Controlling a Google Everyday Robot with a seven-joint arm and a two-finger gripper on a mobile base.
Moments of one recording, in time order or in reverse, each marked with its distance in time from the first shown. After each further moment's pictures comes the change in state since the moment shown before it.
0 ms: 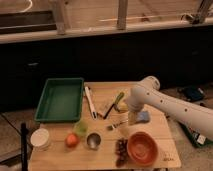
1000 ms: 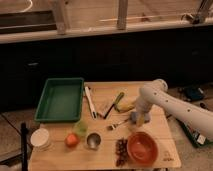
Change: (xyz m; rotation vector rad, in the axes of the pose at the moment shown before) arm 0.060 0.012 0.036 -0.078 0.002 0.076
